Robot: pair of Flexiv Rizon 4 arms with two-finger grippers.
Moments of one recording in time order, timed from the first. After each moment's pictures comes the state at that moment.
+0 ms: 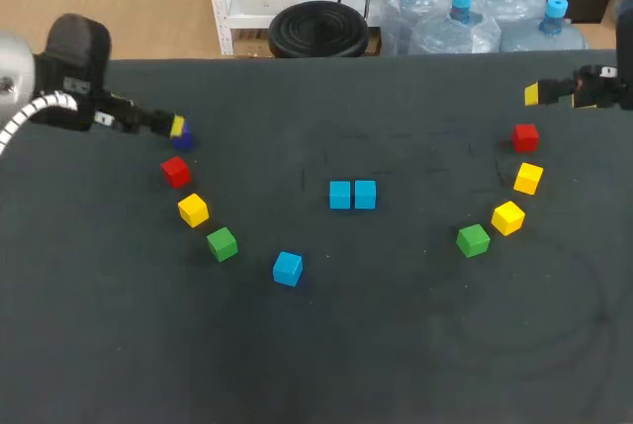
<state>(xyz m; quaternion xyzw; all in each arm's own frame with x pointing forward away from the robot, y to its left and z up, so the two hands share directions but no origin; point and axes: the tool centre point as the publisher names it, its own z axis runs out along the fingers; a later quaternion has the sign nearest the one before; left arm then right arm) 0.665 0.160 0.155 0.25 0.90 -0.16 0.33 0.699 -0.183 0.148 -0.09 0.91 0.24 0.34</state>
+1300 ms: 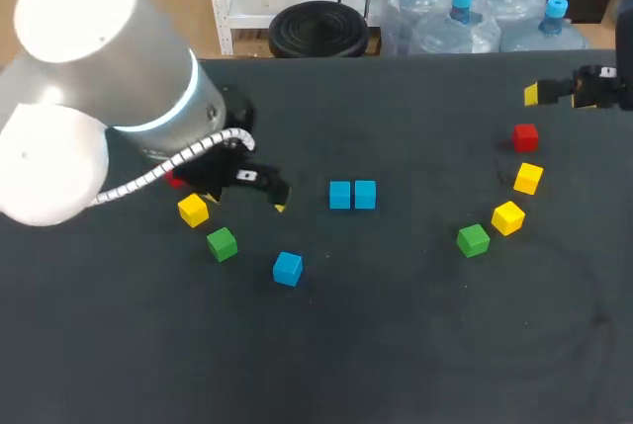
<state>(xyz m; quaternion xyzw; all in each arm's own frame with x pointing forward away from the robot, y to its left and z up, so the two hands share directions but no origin) 0.607 0.048 0.068 0.14 0.97 -0.09 0.15 0.700 -0.182 0.148 -0.09 0.91 0.24 0.34</state>
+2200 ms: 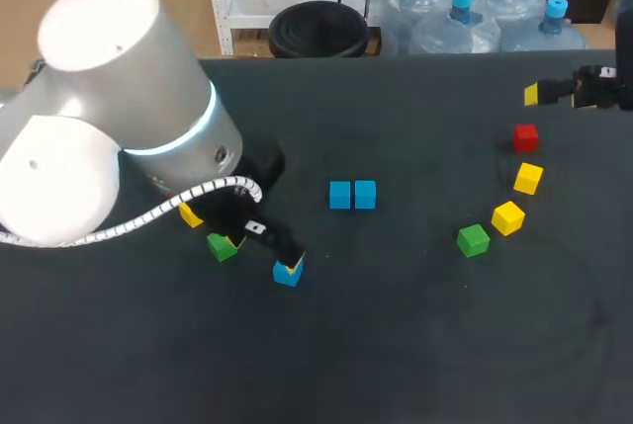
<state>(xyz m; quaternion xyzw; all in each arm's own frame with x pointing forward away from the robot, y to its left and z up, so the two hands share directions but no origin) 0.541 0.027 0.044 0.29 0.95 -0.11 0.08 0.700 -0.182 0.148 -0.09 0.91 0.24 0.34</state>
